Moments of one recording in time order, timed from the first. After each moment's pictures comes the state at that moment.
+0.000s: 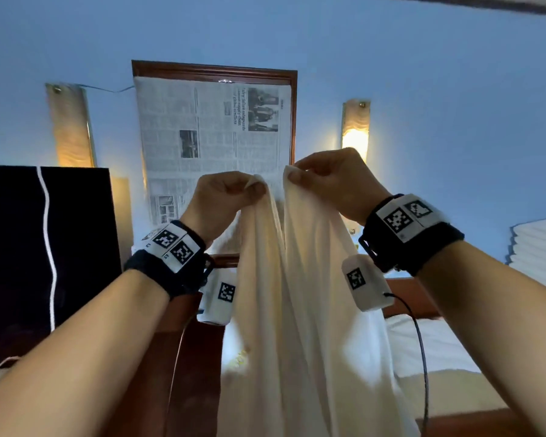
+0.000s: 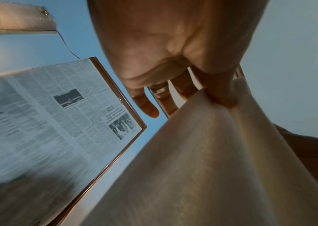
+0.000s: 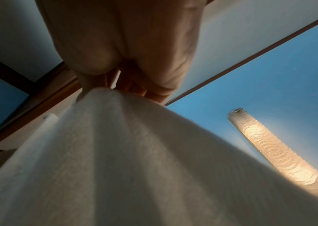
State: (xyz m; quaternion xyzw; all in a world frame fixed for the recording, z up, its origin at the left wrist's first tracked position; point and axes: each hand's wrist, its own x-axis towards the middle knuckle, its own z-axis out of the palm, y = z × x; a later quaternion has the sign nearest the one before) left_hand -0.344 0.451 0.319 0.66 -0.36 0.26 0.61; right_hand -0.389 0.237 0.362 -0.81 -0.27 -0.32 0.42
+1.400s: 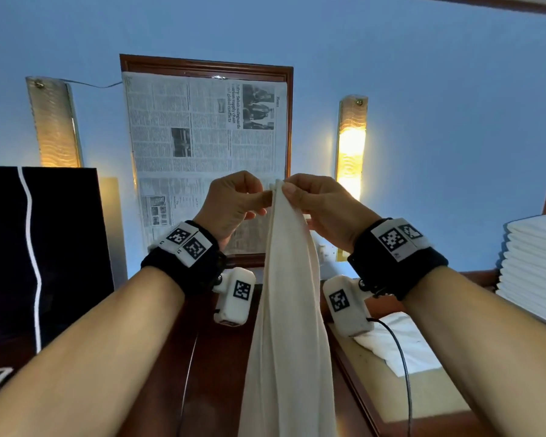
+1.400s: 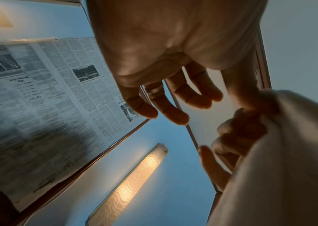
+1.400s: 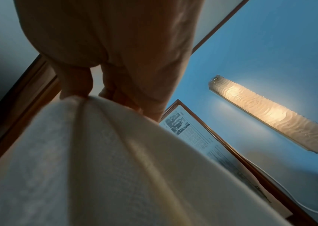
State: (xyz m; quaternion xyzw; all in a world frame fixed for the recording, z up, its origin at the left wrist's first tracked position) left_hand -0.322 0.439 0.324 0.65 -0.33 0.16 0.67; right_hand -0.366 0.257 0.337 -0.75 -0.29 -0.11 0.58
